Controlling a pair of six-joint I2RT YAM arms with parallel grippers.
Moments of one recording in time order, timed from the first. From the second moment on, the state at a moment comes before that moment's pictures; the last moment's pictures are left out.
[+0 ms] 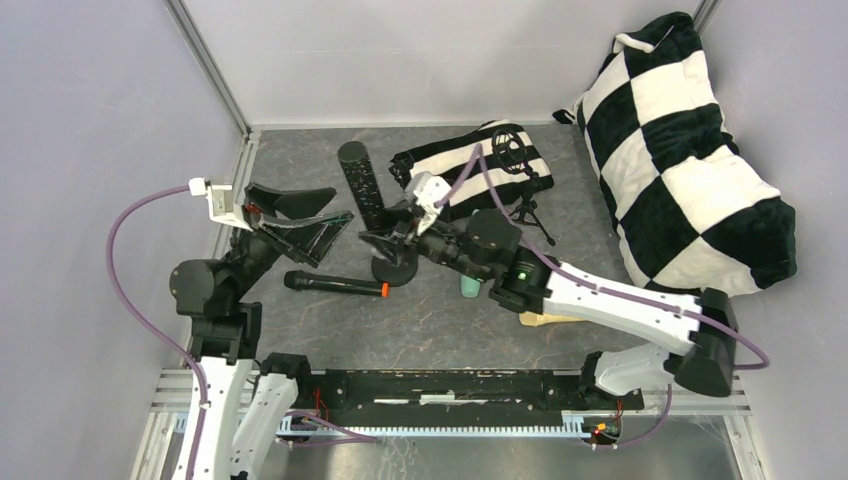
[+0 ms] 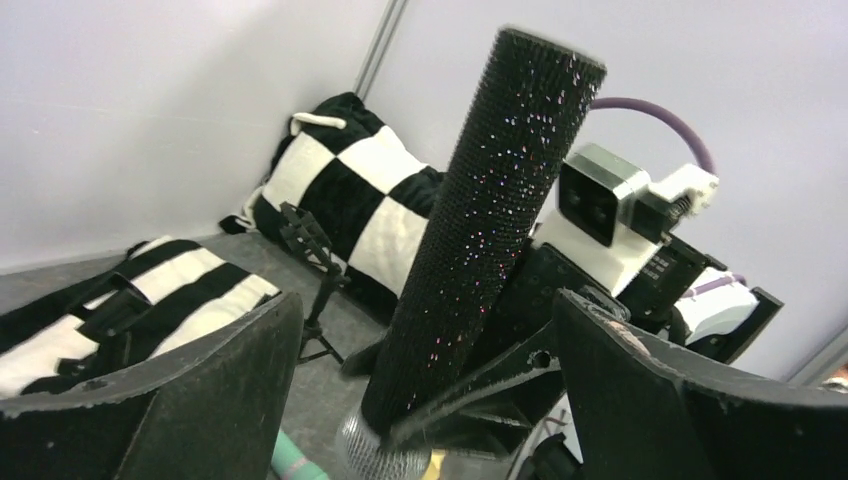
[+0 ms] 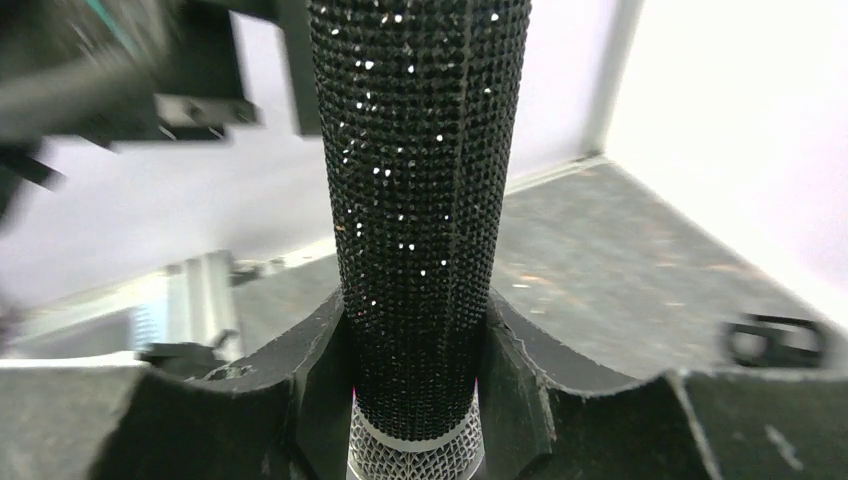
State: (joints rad) left arm -0.09 0.55 0.78 0.30 0.68 -0.85; right arm 1.15 1.38 1.19 0.33 -0.02 0.10
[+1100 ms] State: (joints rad) left arm -0.86 1.22 1.57 -0.60 0.11 -0.17; right arm 1.14 0.89 0.81 0.14 0.54 -1.50
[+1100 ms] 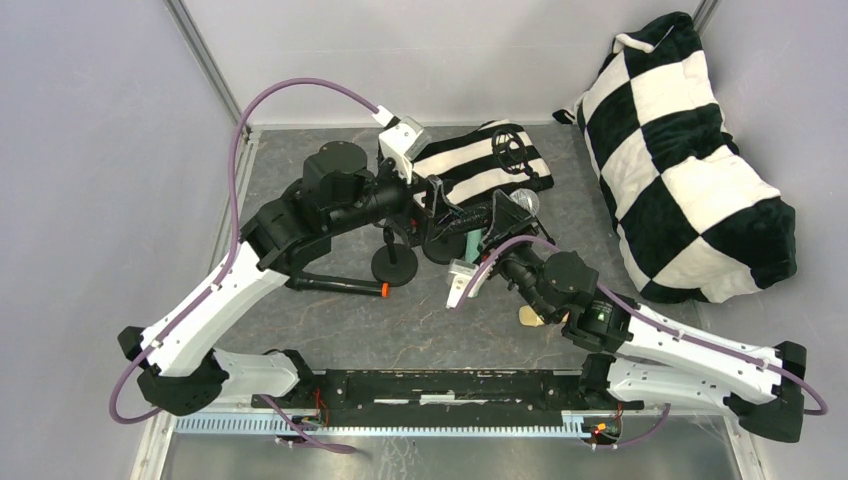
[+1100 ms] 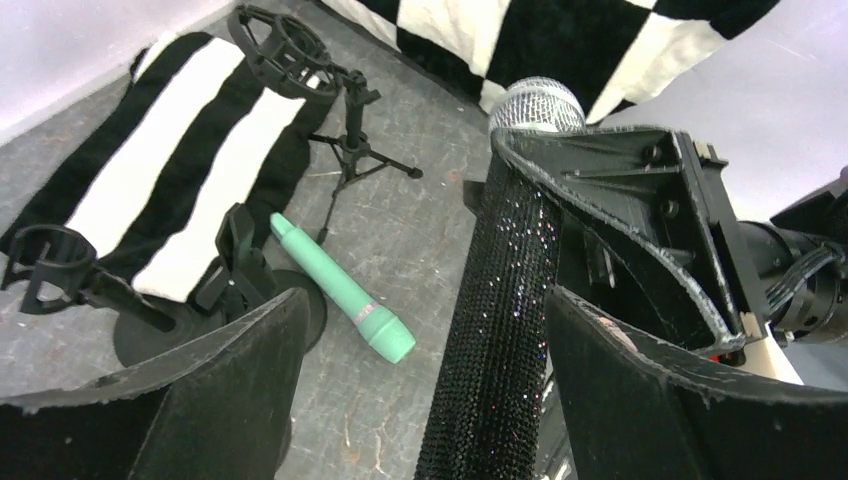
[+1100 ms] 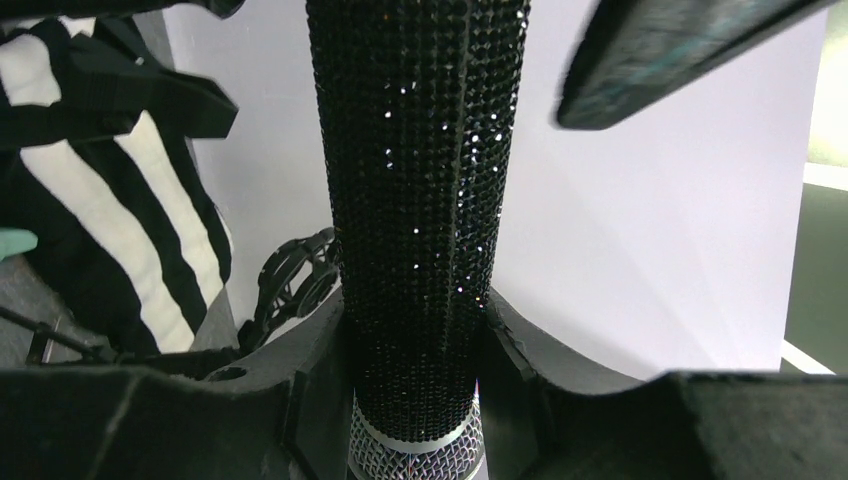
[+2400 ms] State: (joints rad) left arm -0.88 1.35 1.61 -0.61 0.24 -0.10; right arm 1.14 0.80 0.64 0.29 0.65 -1.84
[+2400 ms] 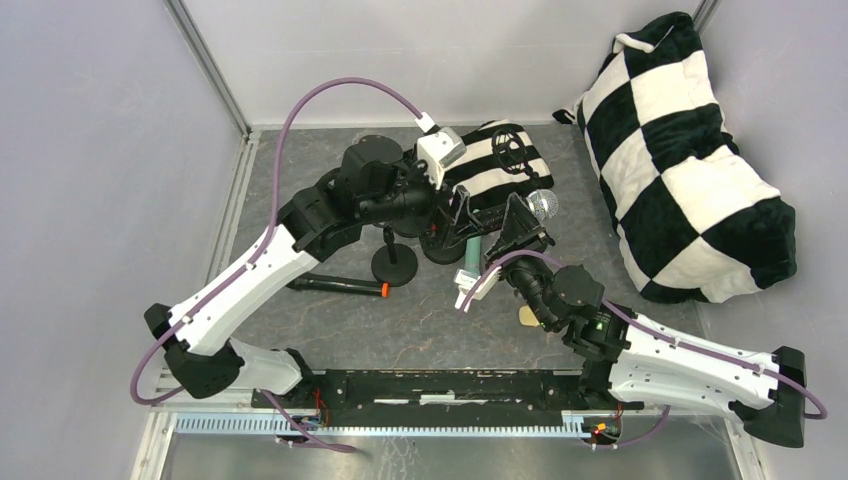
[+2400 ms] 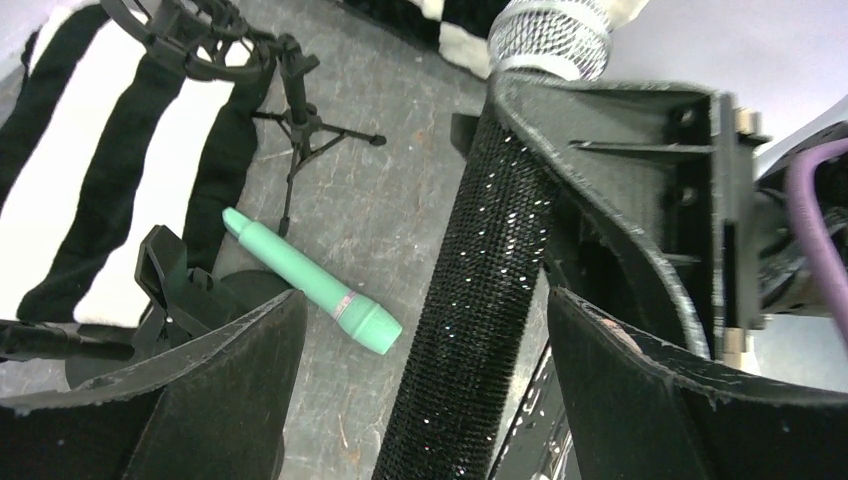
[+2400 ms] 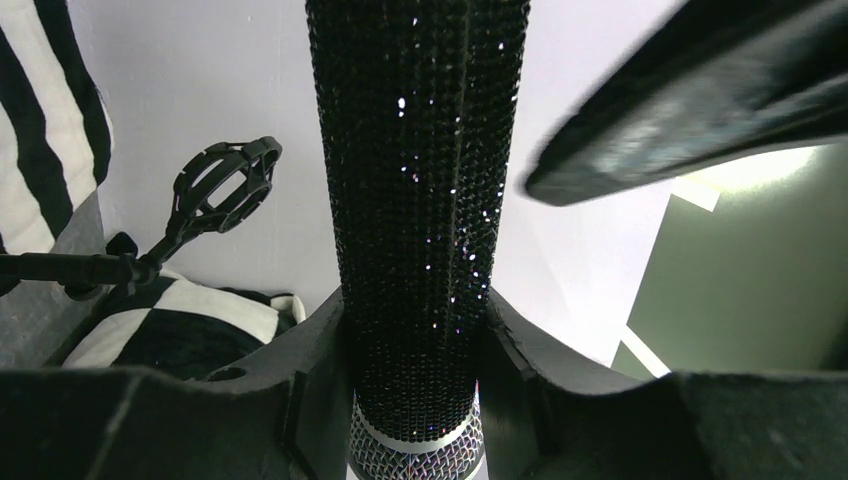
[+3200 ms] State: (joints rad) left arm -0.89 1.38 1.55 -0.64 0.29 0.01; right arm 1.14 0.84 0.64 0.33 0.61 -1.86
